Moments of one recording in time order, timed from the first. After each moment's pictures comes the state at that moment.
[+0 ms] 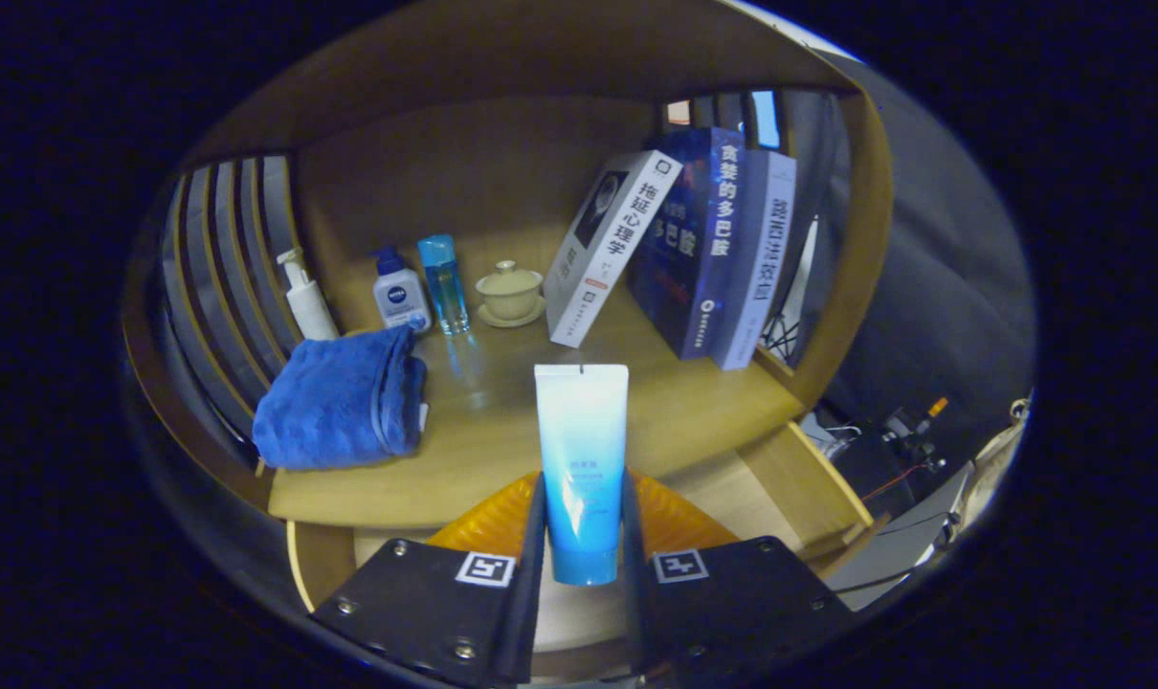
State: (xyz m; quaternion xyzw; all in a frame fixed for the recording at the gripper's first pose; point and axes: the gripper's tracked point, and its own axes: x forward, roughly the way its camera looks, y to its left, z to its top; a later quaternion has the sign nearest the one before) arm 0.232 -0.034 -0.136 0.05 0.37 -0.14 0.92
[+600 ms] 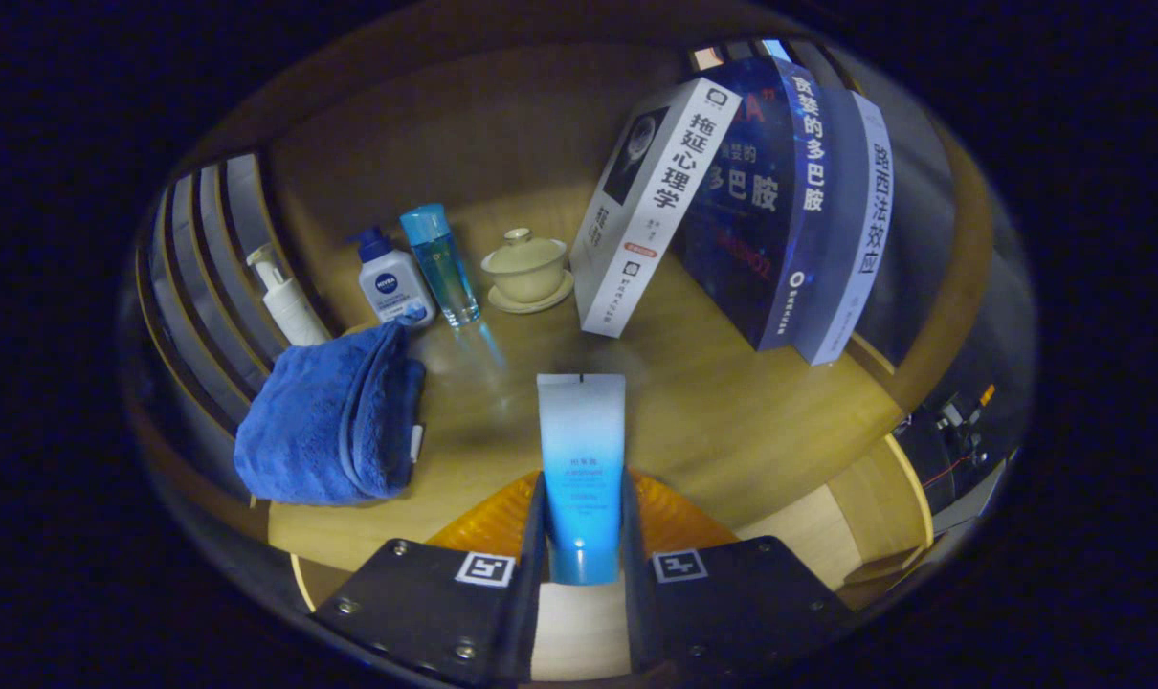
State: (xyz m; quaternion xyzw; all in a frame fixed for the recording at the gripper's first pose) arm 0.289 -0.024 -0.187 0.10 0.41 -0.09 0.90
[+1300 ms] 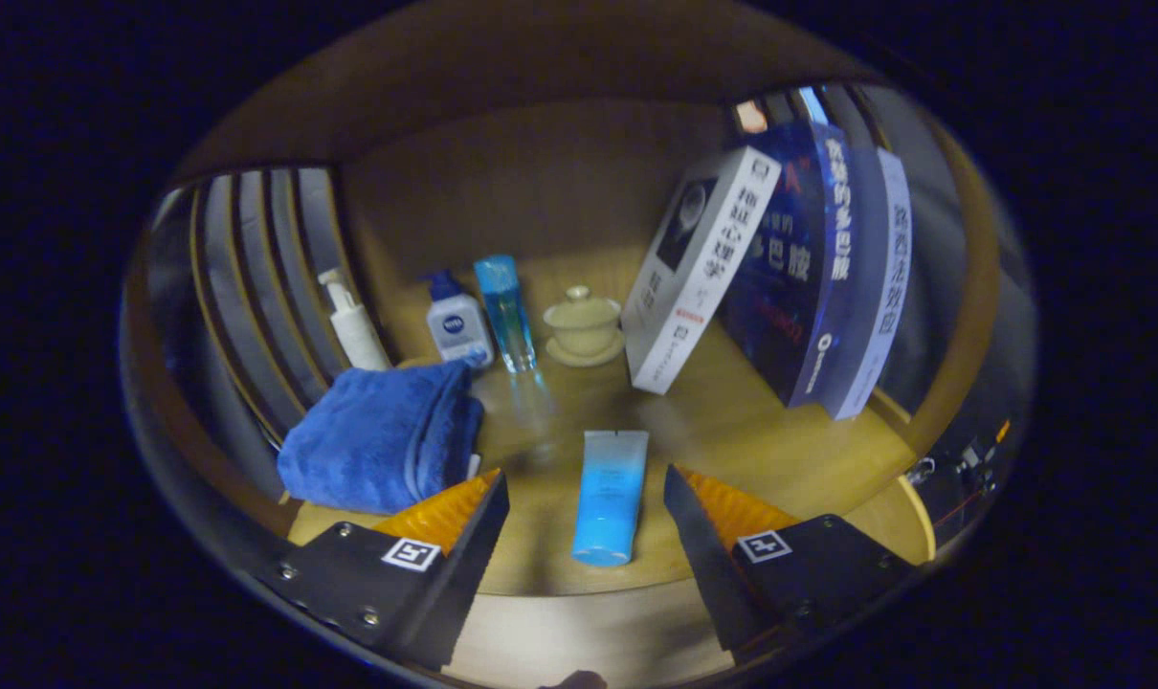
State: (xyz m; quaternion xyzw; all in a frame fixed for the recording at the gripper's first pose) arm 0.287 -0.003 -0.129 0.07 0.28 -0.03 0.96
